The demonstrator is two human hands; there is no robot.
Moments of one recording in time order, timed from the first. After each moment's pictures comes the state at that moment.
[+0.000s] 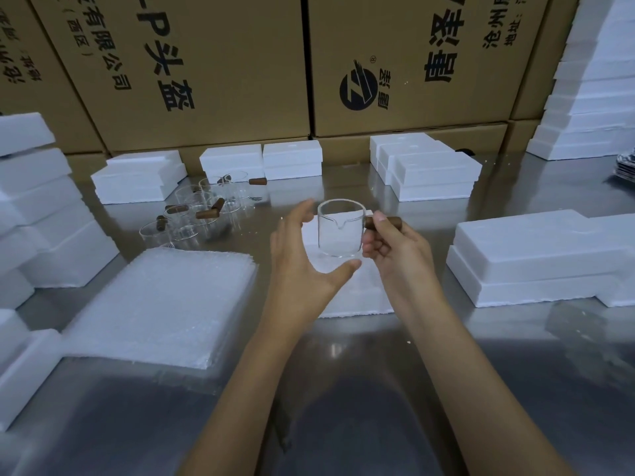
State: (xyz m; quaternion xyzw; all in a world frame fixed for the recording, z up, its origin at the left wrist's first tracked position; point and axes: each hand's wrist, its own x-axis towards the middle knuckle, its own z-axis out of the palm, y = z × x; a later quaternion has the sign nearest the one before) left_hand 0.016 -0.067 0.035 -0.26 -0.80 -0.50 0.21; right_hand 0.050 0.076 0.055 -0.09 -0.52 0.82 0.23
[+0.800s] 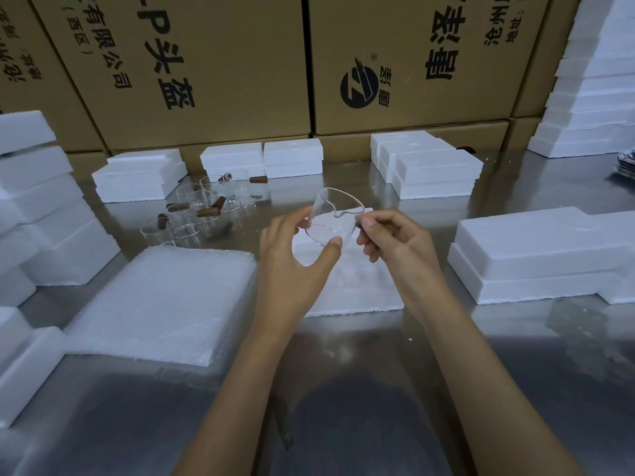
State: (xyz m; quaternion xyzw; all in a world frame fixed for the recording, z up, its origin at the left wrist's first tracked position) left_hand 0.007 -0.072 0.030 -0.22 -0.79 -0.52 0.26; right_hand 0.050 0.085 0.049 -0.01 -0.66 0.71 0.26
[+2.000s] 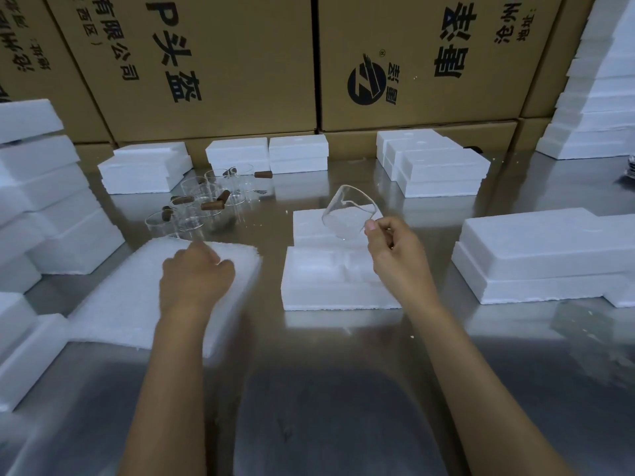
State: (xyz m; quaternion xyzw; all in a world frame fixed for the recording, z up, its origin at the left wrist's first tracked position) left_hand -0.019 -0.175 0.048 0.08 -0.95 -0.31 0.07; right_hand 0.042 0.081 0.032 -0.08 -0.77 0.57 0.28
